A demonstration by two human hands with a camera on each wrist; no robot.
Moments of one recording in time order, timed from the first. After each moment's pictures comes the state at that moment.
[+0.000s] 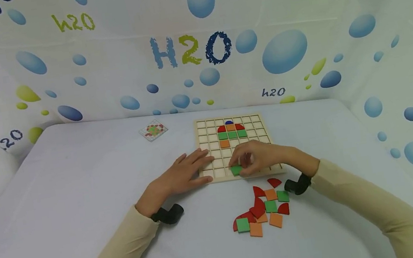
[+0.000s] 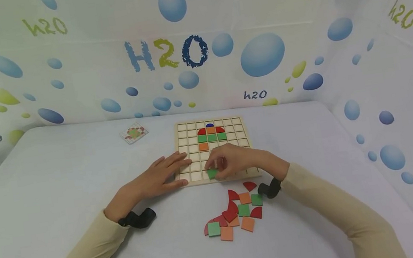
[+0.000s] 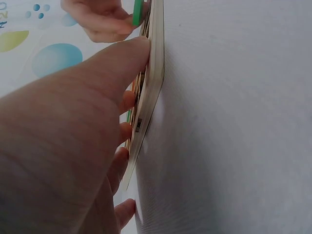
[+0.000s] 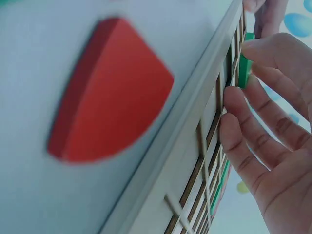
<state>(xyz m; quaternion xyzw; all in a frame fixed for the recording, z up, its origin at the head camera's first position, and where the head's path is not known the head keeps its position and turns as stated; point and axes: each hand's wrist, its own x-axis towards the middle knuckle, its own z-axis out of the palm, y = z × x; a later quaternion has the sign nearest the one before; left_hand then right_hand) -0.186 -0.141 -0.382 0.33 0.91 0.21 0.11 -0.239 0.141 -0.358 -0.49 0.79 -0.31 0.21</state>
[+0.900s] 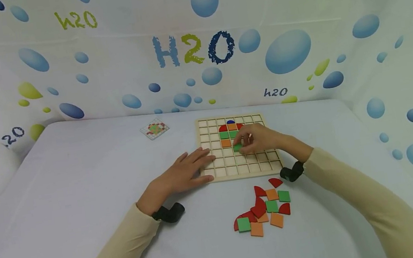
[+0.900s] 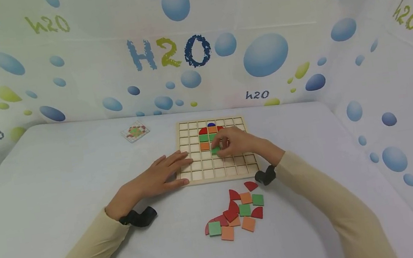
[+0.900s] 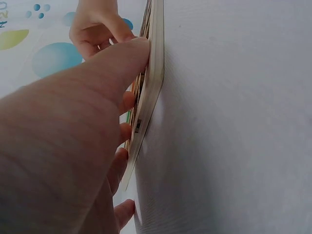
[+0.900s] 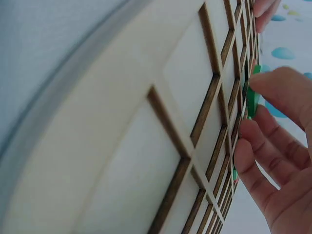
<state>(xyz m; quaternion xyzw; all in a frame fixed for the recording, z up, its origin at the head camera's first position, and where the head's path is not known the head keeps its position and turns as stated) -0.185 -0.141 -0.376 0.33 0.91 0.22 0.11 -0.281 0.146 -0.364 -0.41 0.85 -0.31 0.14</state>
